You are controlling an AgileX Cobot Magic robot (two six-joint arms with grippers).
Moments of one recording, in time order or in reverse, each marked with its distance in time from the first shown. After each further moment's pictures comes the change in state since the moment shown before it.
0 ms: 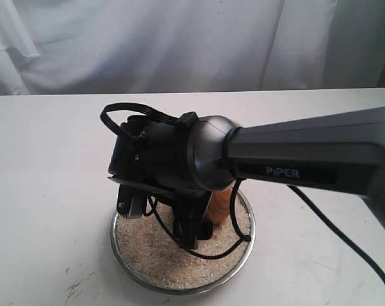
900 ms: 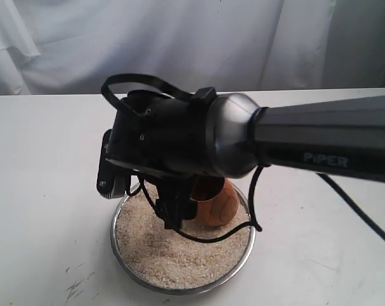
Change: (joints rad) left arm 0.000 0.000 0.000 0.000 0.000 0.000; right arm 0.015 -0.098 0.002 -0.034 -0.118 0.002
